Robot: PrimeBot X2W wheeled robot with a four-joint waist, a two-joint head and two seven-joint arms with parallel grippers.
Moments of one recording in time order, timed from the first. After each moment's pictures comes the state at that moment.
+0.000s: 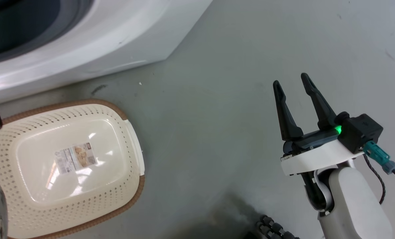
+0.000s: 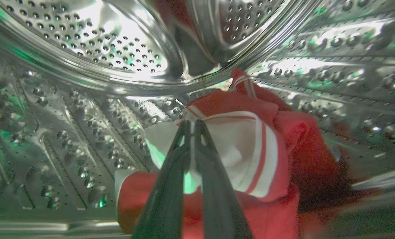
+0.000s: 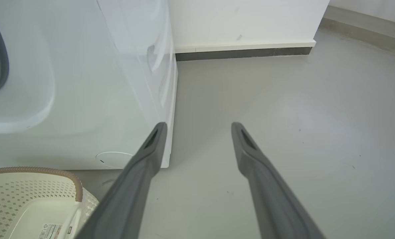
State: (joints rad) left arm -1.19 0.45 -0.07 0.62 -0.05 0.11 0.23; right arm -0.36 -0.05 0.19 0.16 0.22 0.13 -0.26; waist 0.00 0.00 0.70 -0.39
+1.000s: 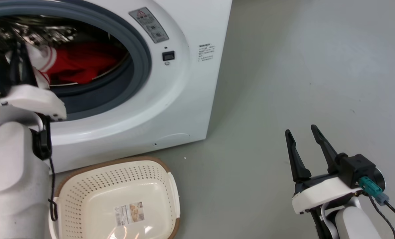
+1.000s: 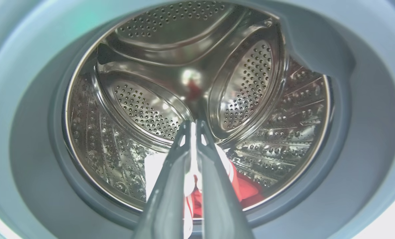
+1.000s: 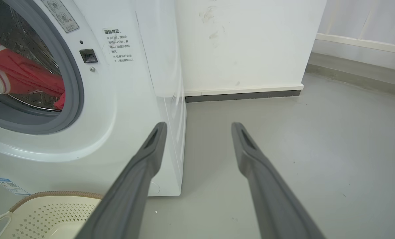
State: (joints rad) left arm -0.72 0.35 0.02 0.62 -0.22 0.03 -0.26; right arm -0.18 -0.05 0.11 0.21 0.13 0.13 -0.24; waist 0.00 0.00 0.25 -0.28
